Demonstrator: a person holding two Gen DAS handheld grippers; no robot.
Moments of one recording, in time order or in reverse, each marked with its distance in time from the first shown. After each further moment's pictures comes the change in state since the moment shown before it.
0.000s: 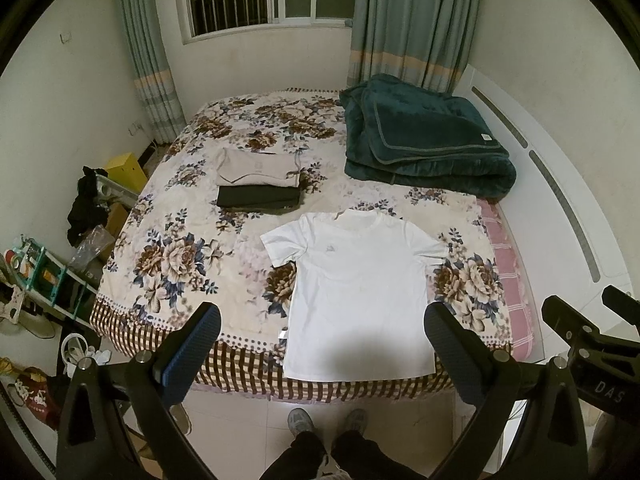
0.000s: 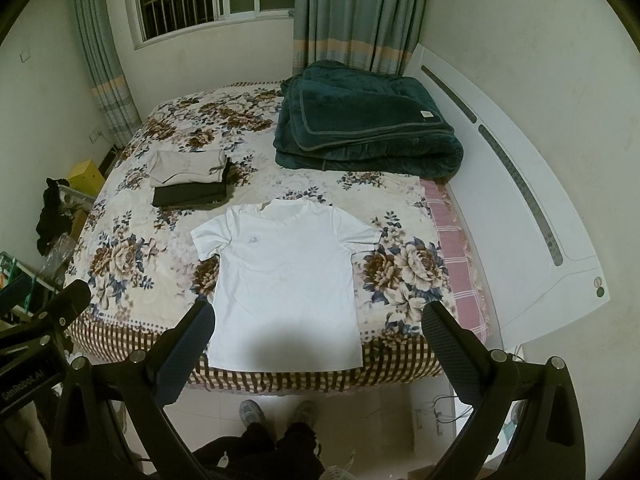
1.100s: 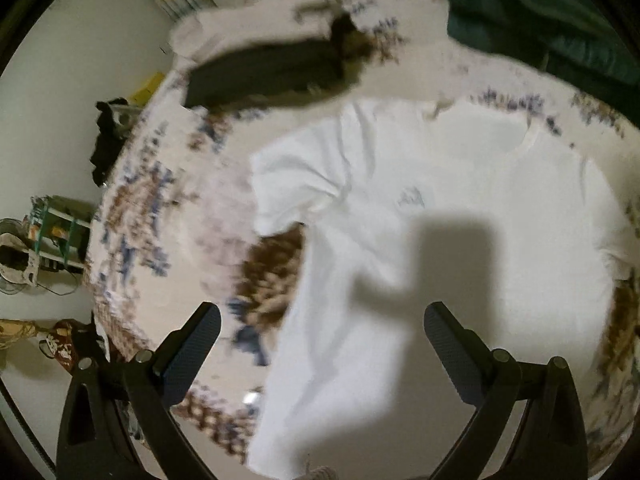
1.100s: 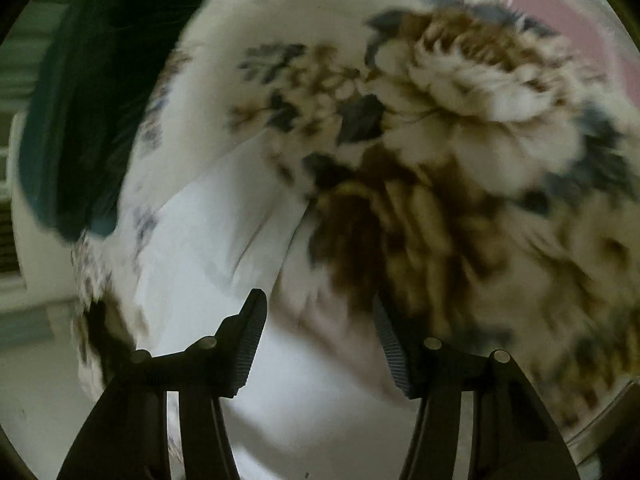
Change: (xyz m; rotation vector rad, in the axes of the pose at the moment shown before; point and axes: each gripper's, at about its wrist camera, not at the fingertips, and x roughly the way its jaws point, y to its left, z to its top) left arm 0.558 -0.028 -0.014 -0.083 0.355 0.385; right arm 0.800 -0.286 -0.025 1.062 0.417 0.247
